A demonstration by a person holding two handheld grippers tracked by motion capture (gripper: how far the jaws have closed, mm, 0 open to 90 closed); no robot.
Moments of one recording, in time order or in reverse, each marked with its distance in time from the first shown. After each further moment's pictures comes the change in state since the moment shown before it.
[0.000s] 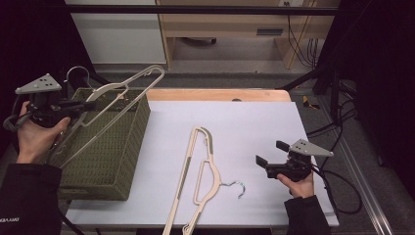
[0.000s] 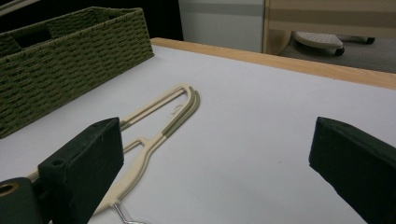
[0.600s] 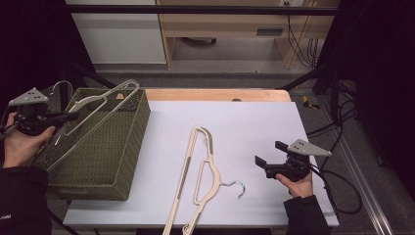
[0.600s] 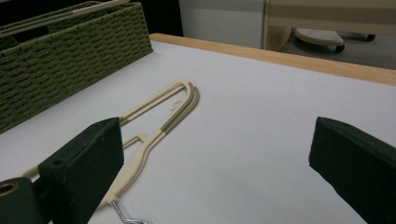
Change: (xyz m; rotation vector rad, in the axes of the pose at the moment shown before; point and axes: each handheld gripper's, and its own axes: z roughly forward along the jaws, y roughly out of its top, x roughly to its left) left arm 0.048 -0.060 0.002 0.095 0.090 -0.035; right arm 0.001 -0.001 0.004 0.013 -0.006 0.001
